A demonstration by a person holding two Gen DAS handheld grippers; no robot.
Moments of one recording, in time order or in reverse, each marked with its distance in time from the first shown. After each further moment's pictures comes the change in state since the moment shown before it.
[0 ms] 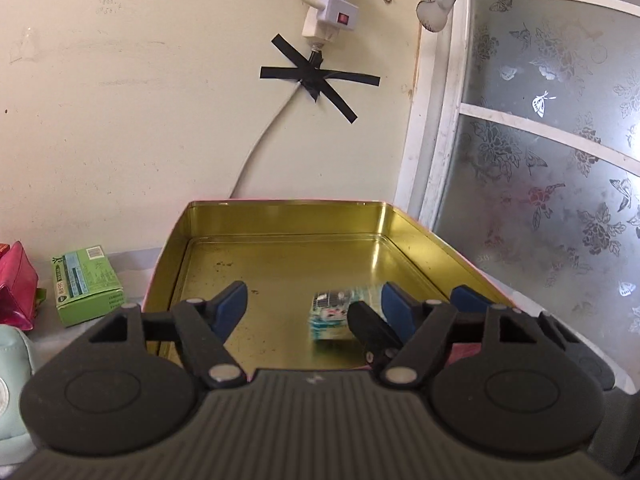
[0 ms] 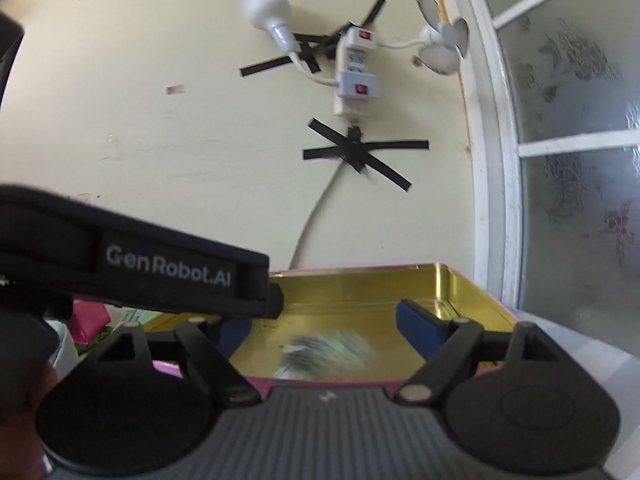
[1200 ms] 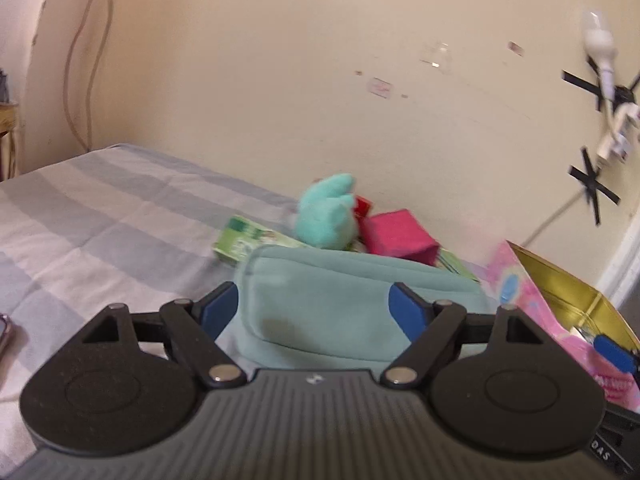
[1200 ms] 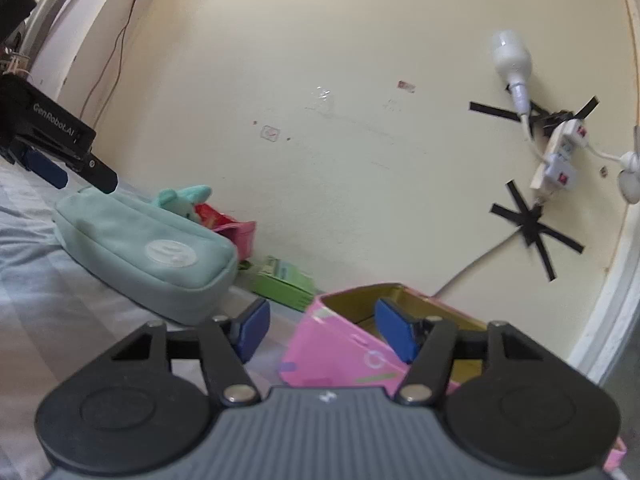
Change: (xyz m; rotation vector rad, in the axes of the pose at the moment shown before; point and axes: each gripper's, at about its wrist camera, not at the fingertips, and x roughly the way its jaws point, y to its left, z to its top) left arm -0.169 0.231 -0.064 -0.443 -0.084 0.525; right arm -0.031 0.125 -0.026 -0.507 0.015 0.359
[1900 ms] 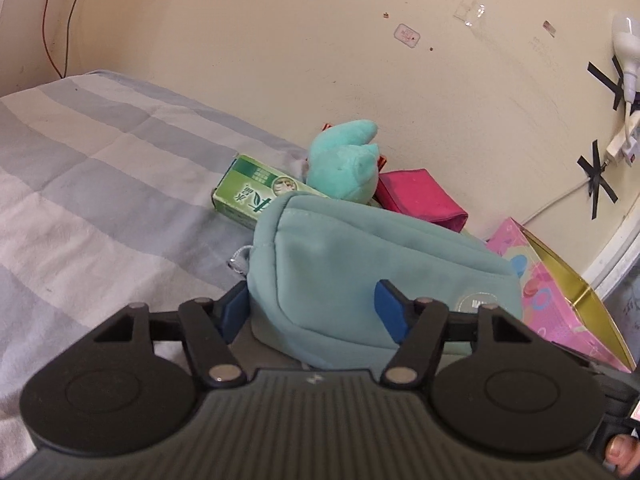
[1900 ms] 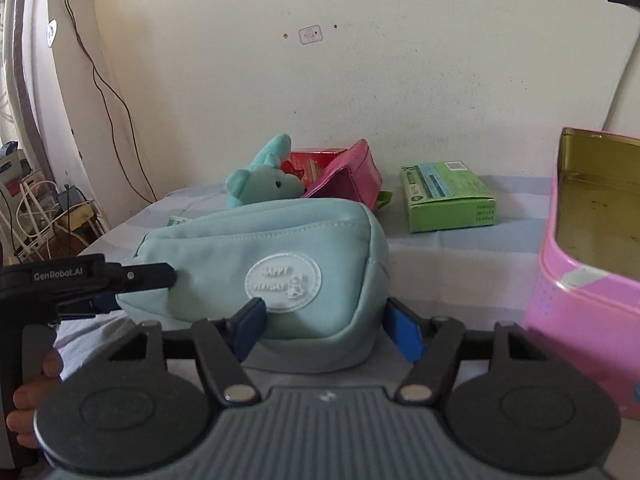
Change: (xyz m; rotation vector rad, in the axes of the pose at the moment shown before) left arm 0.050 0.027 -0.012 -0.051 0.165 -0.121; right arm 0.108 0.009 0.016 0.452 0.312 0.381
